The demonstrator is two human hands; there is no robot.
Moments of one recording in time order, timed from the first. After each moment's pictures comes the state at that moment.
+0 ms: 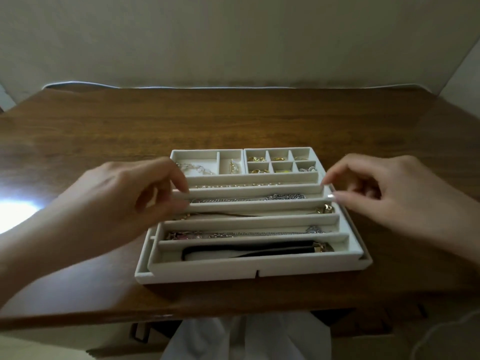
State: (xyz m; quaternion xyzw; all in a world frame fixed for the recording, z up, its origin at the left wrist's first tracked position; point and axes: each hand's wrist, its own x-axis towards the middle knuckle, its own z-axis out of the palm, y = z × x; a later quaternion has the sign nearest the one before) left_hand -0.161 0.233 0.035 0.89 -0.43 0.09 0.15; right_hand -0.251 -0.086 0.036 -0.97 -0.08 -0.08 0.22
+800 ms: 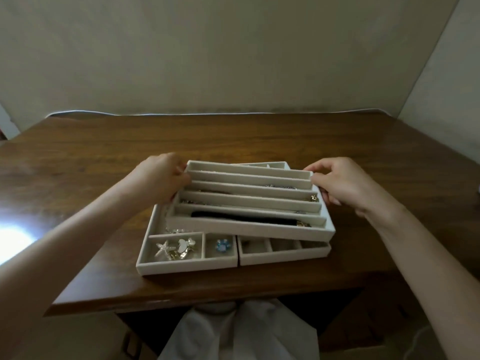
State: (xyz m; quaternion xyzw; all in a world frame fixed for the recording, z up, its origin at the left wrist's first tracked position) left_hand -0.128 0.175 0.036 0.95 -0.21 0.00 0.22; right_hand -0.230 -0.090 0.029 -0.89 0.20 -0.07 0.40
